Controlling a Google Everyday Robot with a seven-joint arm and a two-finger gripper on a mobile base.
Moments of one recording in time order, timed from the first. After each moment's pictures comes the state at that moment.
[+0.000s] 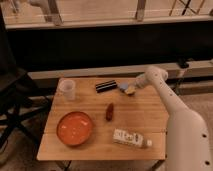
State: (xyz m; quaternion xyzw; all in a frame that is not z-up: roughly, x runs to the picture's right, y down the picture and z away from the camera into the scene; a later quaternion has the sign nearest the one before) arm 0.205 0.000 1.004 -0.20 -0.15 0.37 0.90
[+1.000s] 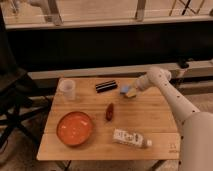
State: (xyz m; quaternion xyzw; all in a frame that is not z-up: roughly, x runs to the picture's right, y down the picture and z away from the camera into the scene) arm 0.193 0.019 0.960 -0.20 -0.17 0.31 0.91
